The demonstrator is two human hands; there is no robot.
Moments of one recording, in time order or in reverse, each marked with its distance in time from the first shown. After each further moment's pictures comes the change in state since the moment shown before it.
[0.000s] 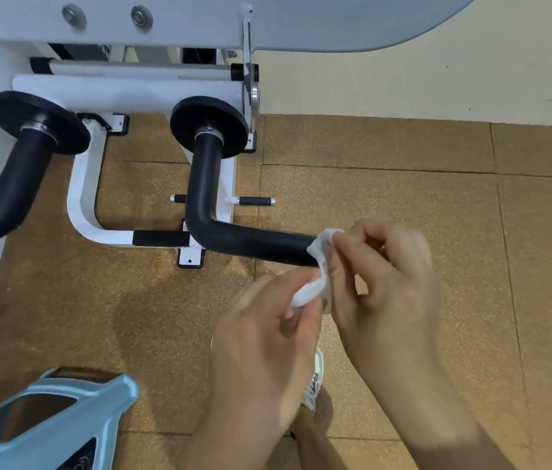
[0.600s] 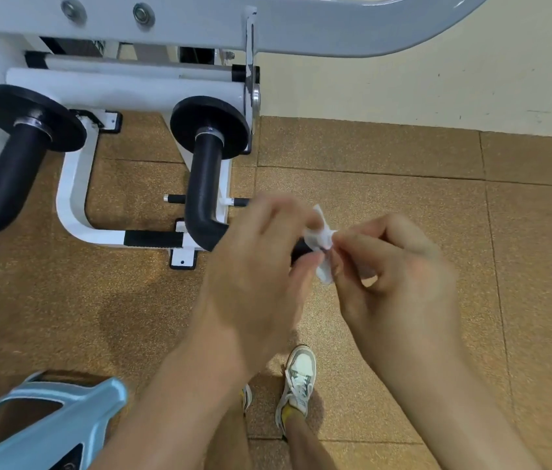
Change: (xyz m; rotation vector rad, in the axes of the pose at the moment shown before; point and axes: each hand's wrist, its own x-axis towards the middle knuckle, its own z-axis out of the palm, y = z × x) left_hand 0.054 0.006 -0.019 0.177 -0.102 0.410; right_hand 0.016 -0.006 -0.015 -0.020 -0.163 0.005
